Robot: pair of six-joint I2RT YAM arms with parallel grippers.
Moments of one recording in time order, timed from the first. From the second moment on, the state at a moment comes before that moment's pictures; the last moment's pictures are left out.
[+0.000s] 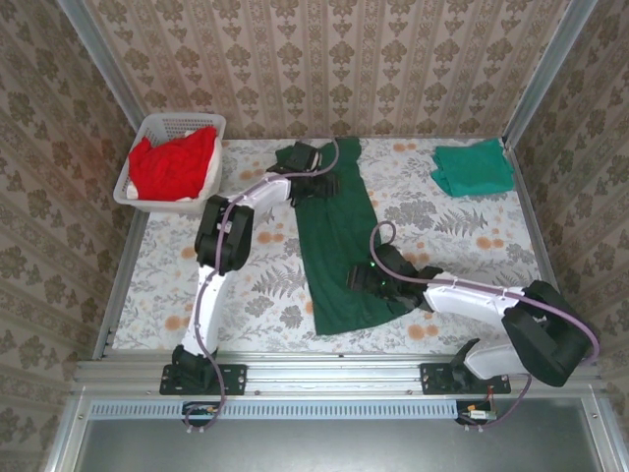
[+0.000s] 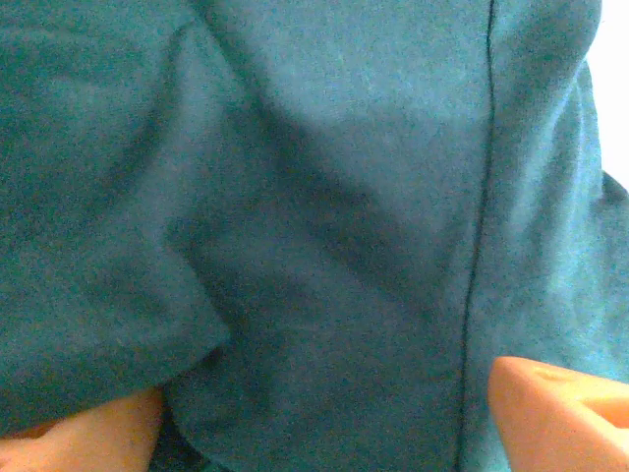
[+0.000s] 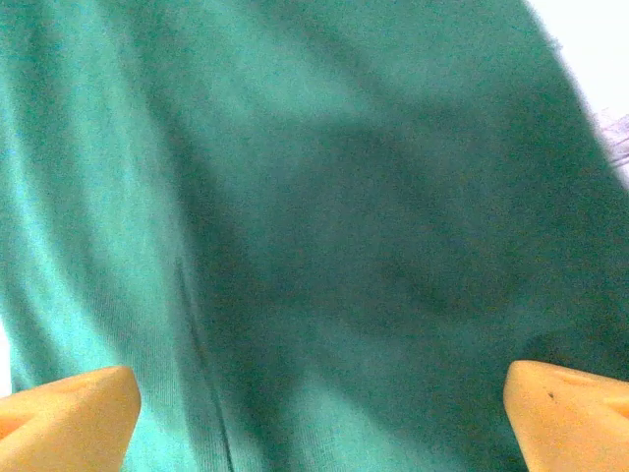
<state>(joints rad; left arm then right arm) -0.50 2.44 2.00 -0.43 0.14 -0.38 0.73 1.34 0.57 -0.21 0.09 0.90</state>
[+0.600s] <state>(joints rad) -0.45 2.06 1.55 -0.48 0.25 -0.35 0.77 1.31 0.69 -0.37 0.20 0.81</state>
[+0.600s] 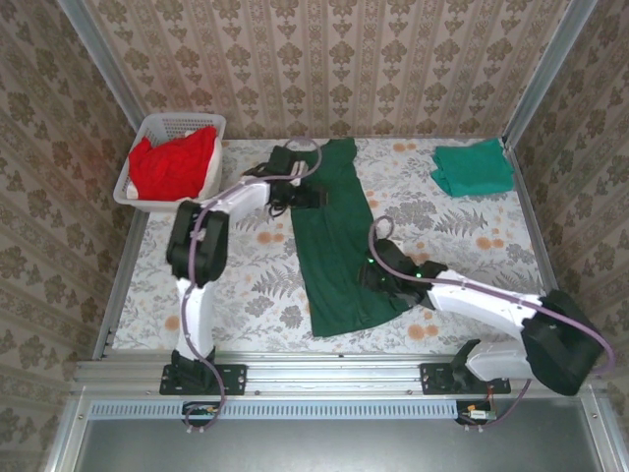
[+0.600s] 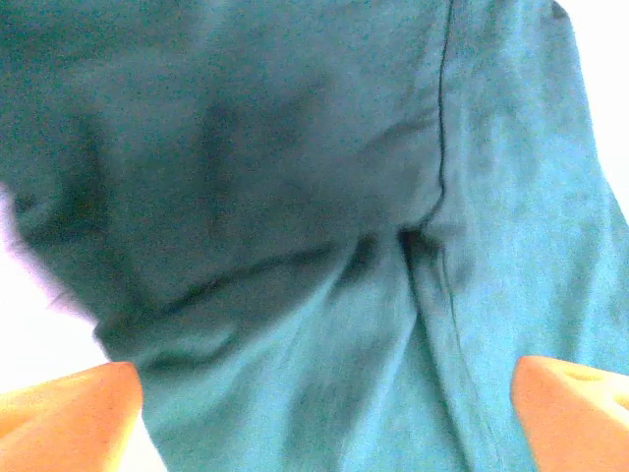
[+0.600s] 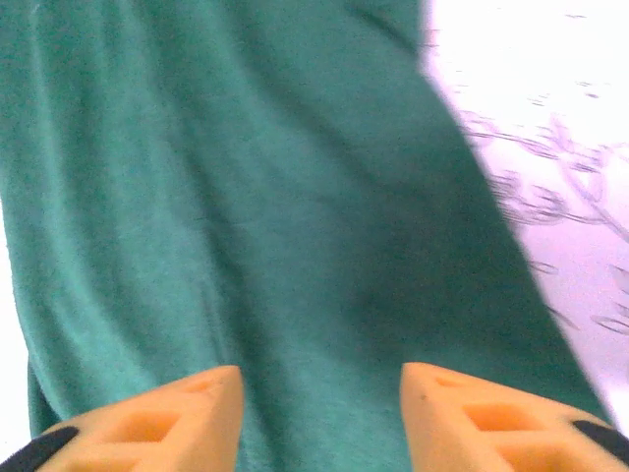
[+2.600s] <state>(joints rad) -1.04 1.00 0.32 -0.30 -0.10 -0.83 1.07 1.29 0.50 -0.38 0.33 0.93</state>
